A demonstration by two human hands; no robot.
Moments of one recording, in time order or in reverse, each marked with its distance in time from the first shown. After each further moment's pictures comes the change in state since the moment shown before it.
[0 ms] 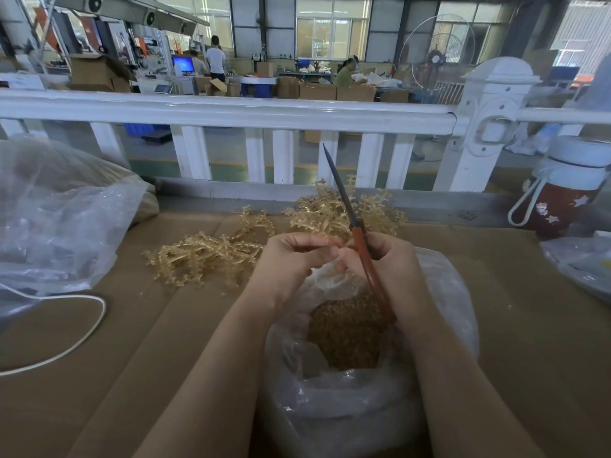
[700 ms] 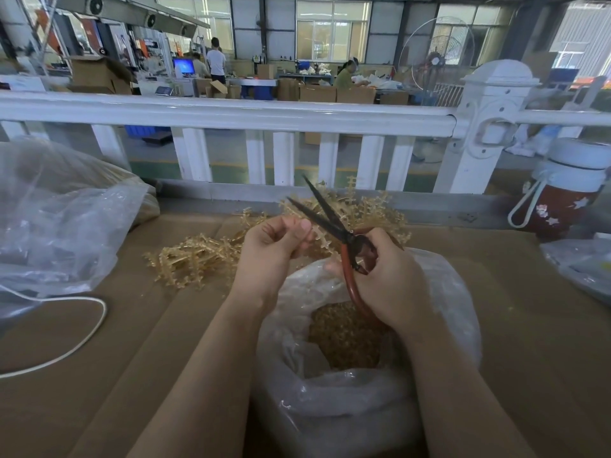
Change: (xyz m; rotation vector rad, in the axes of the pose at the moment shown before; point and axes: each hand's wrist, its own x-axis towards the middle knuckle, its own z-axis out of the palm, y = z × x) left_hand 0.004 -0.002 -0.013 -0.103 0.171 0.160; right_hand -0.006 0.010 -0.003 -0.612 0.097 -0.200
